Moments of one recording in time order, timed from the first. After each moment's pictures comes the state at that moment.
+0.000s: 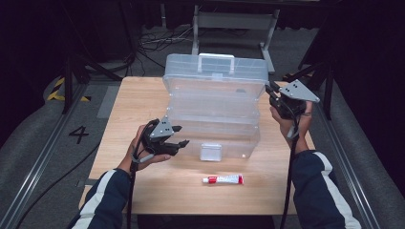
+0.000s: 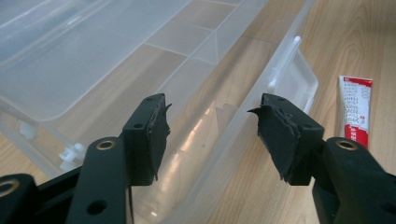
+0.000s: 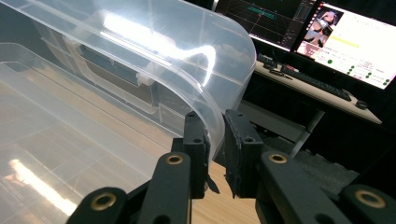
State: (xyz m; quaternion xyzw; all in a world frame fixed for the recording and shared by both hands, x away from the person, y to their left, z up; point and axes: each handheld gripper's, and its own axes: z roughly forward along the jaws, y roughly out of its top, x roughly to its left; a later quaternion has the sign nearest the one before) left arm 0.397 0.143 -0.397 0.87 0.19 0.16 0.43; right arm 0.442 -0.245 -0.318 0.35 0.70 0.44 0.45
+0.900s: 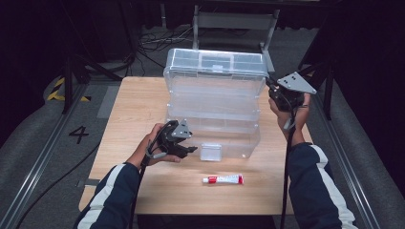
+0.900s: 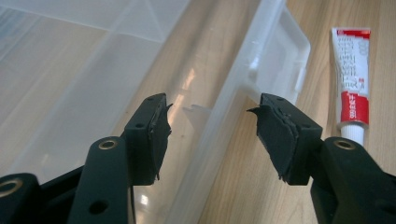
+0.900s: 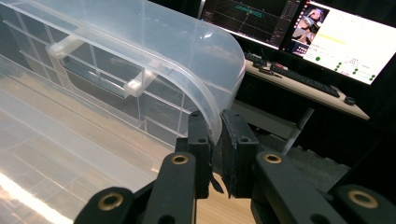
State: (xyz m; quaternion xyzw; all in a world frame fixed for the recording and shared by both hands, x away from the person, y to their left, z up) left arm 0.410 0.100 -0.409 0.93 0.13 0.13 0.33; right arm 0.463 -0.242 -0.312 0.37 0.68 0.43 0.46
